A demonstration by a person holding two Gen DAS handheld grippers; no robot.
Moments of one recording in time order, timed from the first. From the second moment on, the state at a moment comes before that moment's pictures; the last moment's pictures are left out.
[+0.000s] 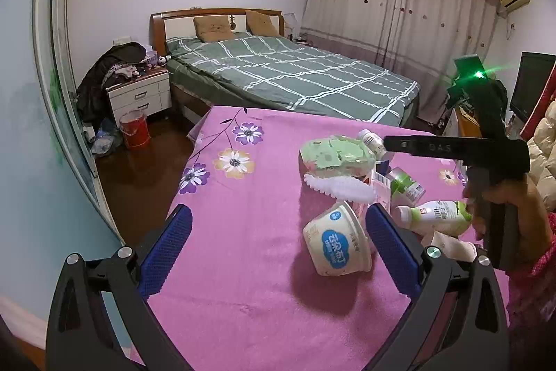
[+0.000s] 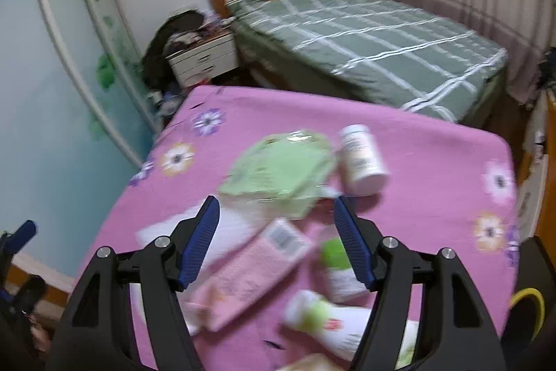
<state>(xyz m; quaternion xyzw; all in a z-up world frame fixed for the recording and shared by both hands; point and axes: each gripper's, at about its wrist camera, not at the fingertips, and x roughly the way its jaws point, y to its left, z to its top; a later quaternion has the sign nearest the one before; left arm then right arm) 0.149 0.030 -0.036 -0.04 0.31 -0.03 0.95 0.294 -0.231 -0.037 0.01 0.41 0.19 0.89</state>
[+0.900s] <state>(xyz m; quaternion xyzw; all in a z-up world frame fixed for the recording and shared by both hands) 0.116 0.049 -0.034 -0.01 0.32 0.01 0.95 0.264 -0.141 -0.070 -0.16 0.41 0.22 0.87</state>
